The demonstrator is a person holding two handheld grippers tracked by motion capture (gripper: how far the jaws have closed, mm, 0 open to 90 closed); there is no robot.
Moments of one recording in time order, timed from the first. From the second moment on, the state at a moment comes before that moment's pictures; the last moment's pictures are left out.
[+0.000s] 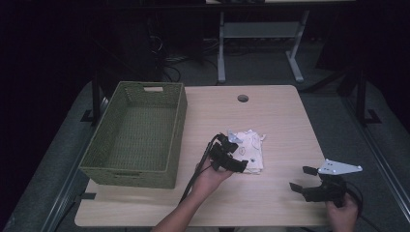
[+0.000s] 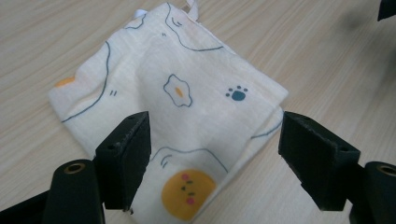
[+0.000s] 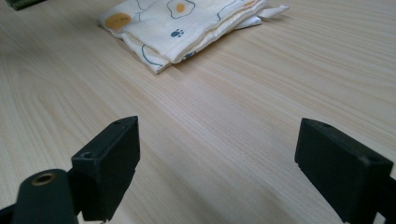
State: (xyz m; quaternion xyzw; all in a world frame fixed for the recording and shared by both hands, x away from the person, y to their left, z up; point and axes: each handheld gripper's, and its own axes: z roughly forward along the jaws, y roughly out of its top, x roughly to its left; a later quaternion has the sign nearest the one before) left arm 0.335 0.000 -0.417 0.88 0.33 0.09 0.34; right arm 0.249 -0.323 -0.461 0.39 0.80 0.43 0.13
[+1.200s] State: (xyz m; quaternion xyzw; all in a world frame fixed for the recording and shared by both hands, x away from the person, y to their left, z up) left arm 0.392 -0.035 -0.449 0.90 0.35 0.09 0.22; right arm 0.250 -0.326 -0.460 0.39 0.79 0.45 0.13
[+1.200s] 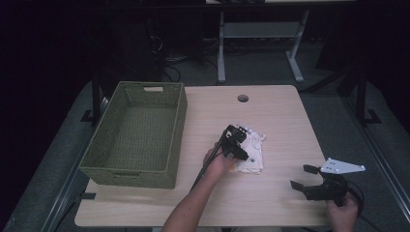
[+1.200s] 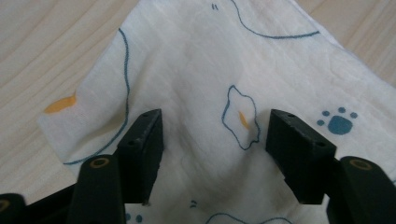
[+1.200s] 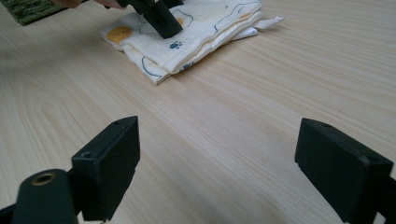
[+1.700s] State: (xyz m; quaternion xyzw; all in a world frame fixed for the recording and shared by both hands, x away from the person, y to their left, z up) left arm 0.389 -0.037 -0.447 0.91 0.34 0.09 0.23; right arm 0.251 -0.327 -0.460 0.39 0.80 0.44 0.13
